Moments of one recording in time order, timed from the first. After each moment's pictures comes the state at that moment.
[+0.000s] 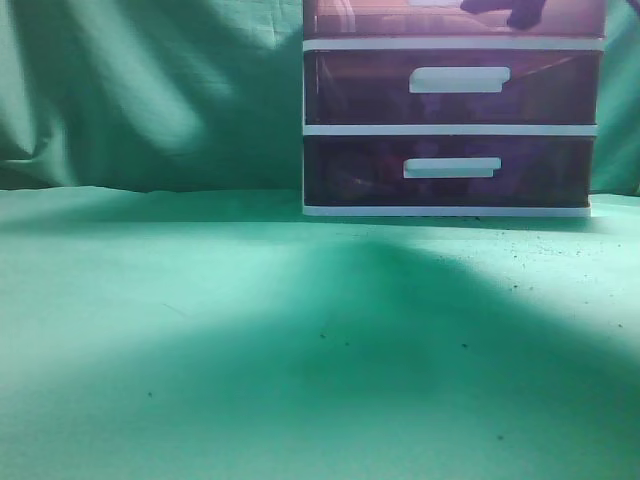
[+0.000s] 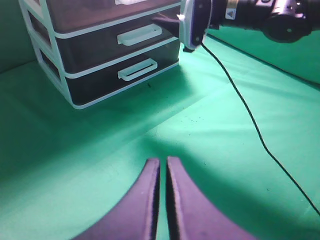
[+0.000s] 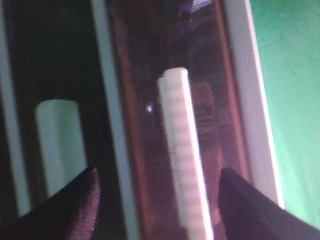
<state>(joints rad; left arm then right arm) -0.79 0.82 -0.95 0.11 0.60 -0.19 0.18 1.75 -1.15 -0.45 -0.38 -0.97</state>
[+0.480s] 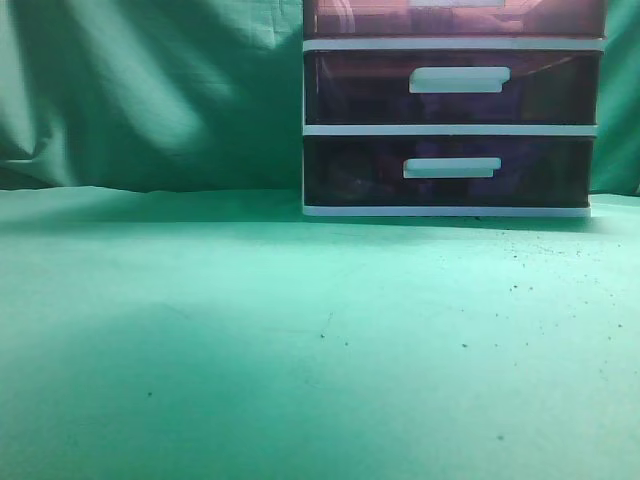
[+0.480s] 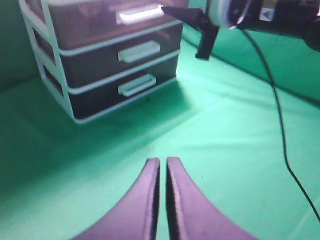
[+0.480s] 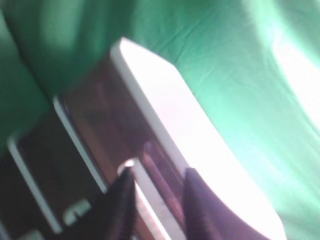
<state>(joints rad) -0.79 0.75 -0.95 0.11 0.59 -0.18 0.34 1.44 -1.04 -0.31 -0.22 -0.57</state>
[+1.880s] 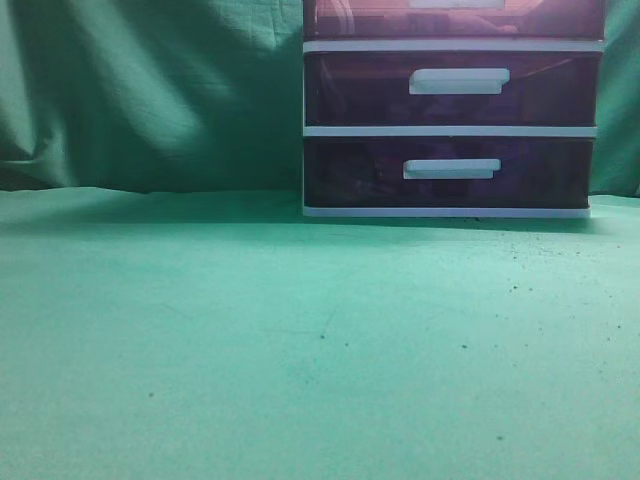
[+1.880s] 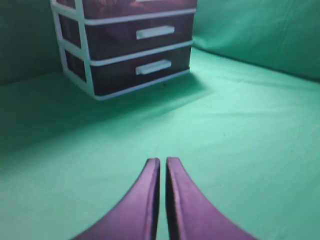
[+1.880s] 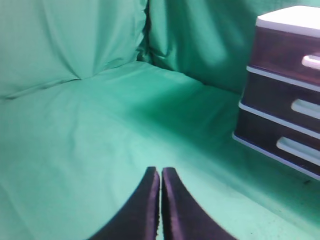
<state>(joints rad) -0.79 0.01 -0.23 0.24 0.45 -0.24 0.50 0.32 -0.51 0.58 0.58 -0.59</state>
